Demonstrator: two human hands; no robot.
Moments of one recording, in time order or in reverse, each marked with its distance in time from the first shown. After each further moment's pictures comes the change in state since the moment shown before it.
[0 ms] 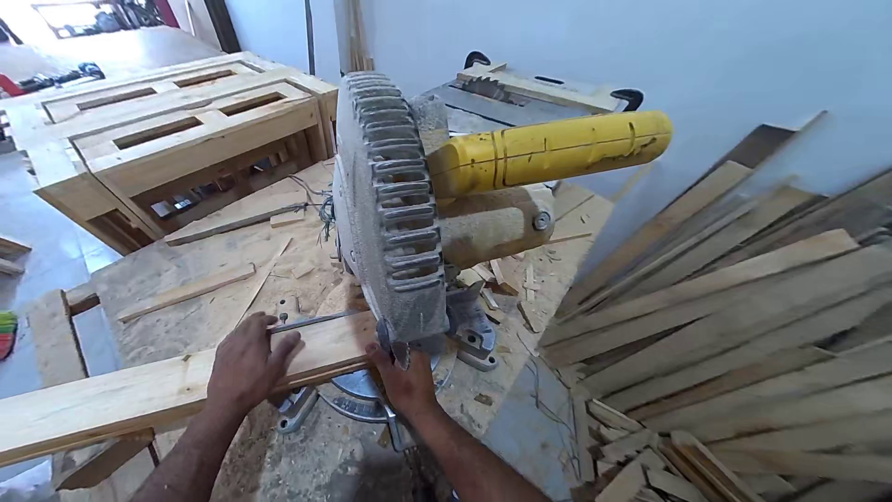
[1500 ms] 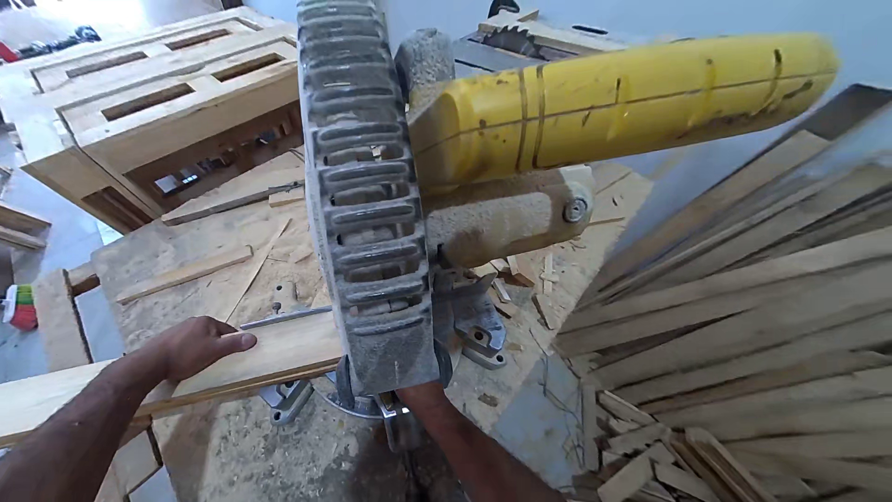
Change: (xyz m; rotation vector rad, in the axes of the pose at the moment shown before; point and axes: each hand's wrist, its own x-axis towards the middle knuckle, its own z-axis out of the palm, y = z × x) left_hand 0.046 -0.039 -0.065 0.058 -0.678 -0.197; right_hand 0.013 0.016 -0.013 0.017 -0.019 -0.079
